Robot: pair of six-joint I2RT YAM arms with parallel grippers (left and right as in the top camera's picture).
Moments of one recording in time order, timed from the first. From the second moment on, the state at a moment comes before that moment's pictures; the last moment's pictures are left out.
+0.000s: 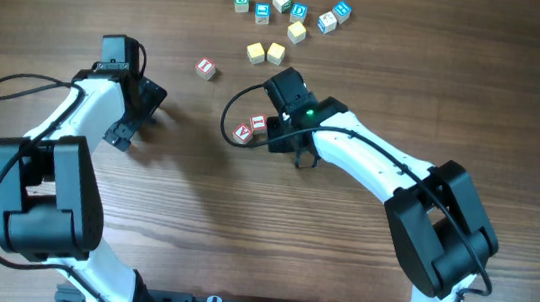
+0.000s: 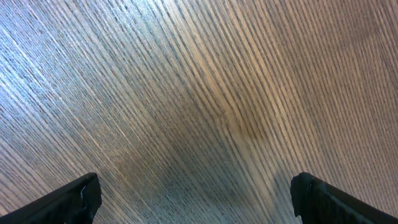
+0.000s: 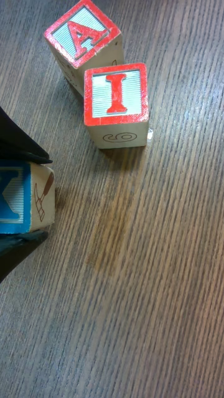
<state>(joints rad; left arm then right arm) 0.10 1.84 1.12 -0.61 -0.14 -0.96 0.65 1.98 1.33 -0.57 0.04 0.41</state>
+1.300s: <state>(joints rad) 0.10 1.84 1.12 -0.61 -0.14 -0.96 0.52 1.97 1.33 -0.72 -0.03 0.42</state>
